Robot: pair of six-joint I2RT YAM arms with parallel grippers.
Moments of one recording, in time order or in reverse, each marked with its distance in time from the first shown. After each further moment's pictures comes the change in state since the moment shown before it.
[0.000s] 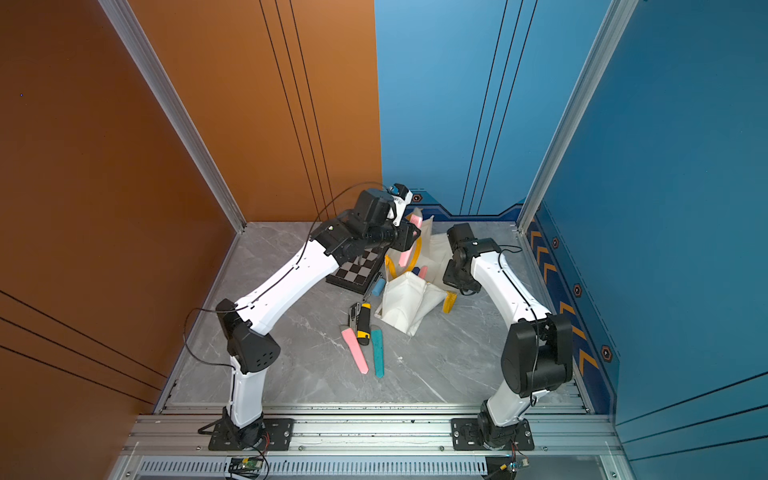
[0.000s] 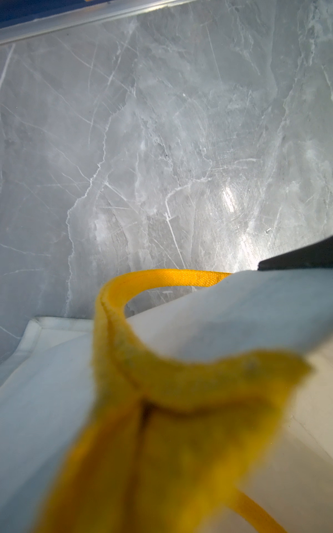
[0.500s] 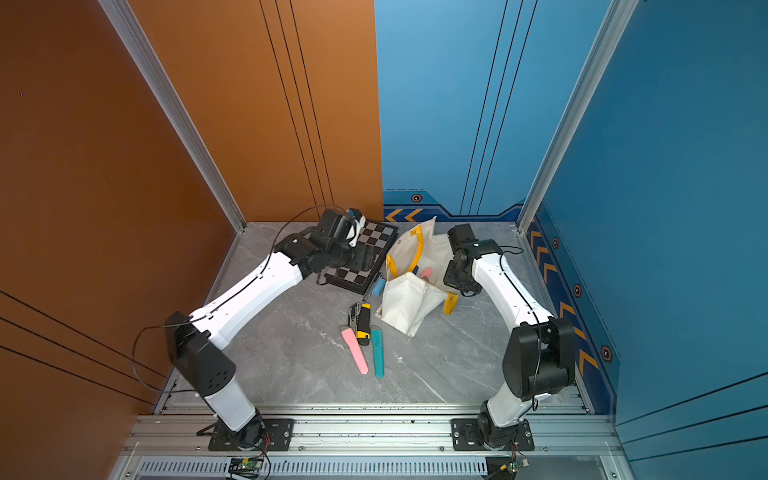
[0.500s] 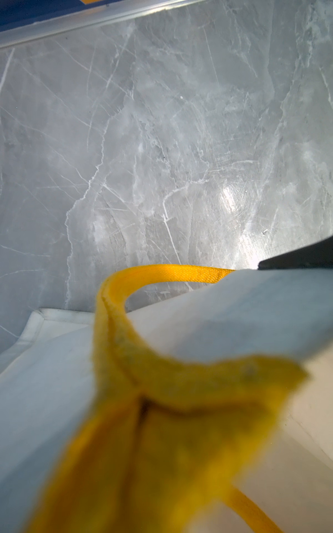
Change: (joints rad) left arm 0.176 -0.404 -0.645 -0.023 -0.069 -0.019; right arm 0.000 -0.011 -0.009 0.000 0.000 0.000
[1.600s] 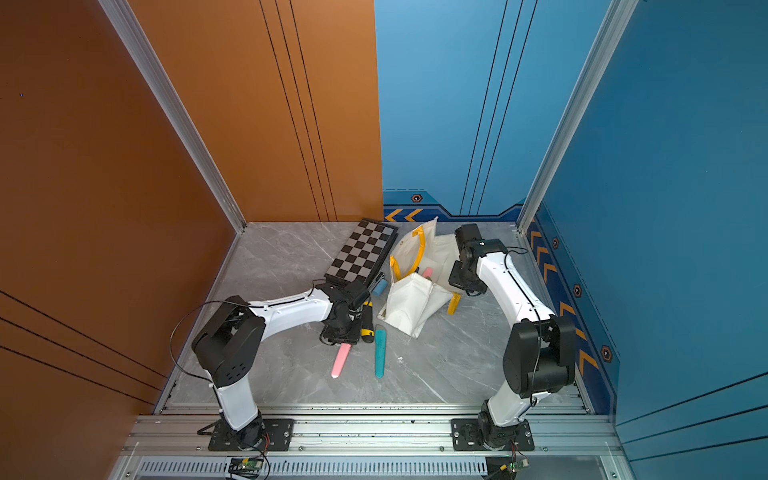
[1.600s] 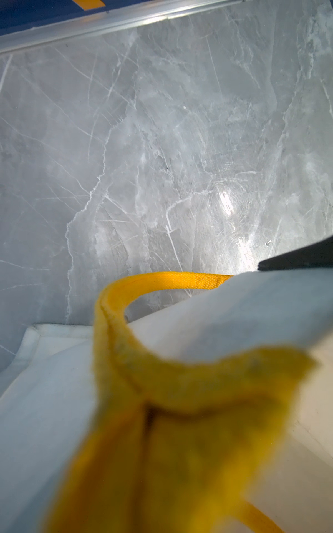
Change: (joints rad) left arm -0.124 0.196 -0.413 -0.059 0.087 -0.299; right arm -0.055 0.013 0.000 -0.005 -0.020 -0.047
